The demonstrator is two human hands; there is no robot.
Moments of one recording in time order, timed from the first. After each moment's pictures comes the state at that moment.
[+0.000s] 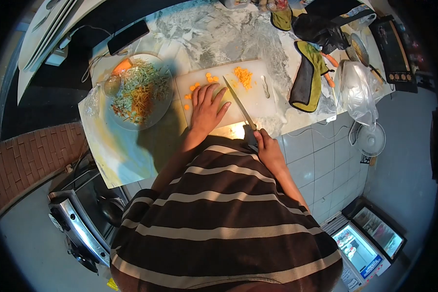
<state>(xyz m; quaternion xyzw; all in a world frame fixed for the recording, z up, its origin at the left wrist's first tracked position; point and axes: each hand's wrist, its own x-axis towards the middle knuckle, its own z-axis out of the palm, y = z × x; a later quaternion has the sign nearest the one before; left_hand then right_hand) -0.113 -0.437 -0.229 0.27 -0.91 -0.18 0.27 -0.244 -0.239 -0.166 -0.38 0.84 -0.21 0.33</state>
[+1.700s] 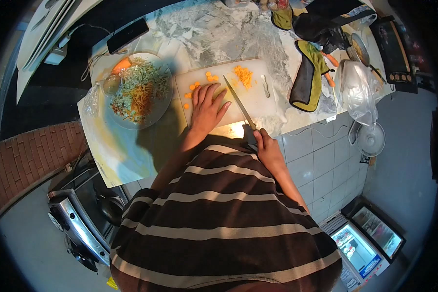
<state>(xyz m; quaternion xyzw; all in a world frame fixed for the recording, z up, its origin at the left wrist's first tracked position) -0.112 -0.436 -0.236 0.27 -0.91 -0.17 0.27 -0.241 -0.238 -0.167 -0.39 0.84 -0.22 0.31</state>
